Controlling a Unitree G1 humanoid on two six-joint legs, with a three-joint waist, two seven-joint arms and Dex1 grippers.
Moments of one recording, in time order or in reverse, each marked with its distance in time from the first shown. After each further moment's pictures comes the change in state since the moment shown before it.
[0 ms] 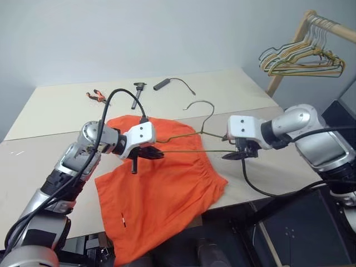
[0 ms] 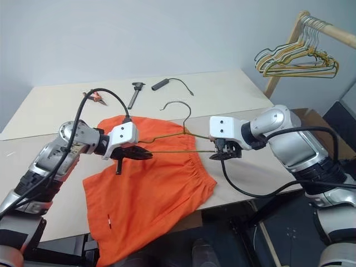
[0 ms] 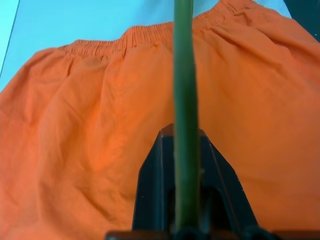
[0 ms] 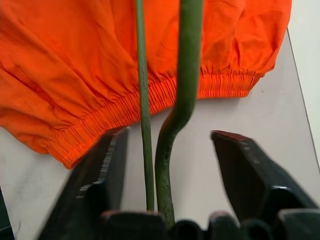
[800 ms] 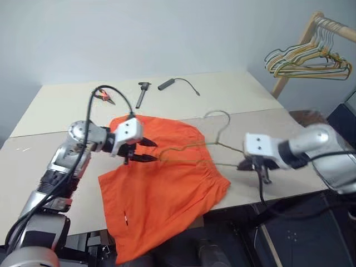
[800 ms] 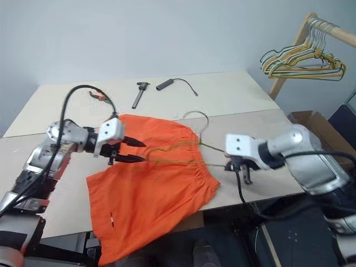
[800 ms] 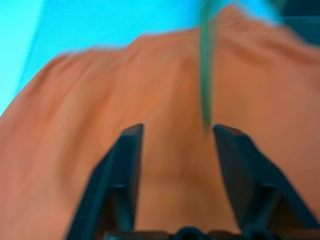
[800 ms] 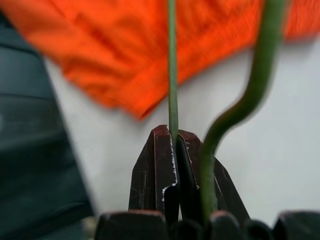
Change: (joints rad) left arm -0.003 0.000 0.142 0.273 -0.042 -0.211 -0.047; right arm 0.486 -0.153 -0.283 -0.214 0.084 0.166 0.039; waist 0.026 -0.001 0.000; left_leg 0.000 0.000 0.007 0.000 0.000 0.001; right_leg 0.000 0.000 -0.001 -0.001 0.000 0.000
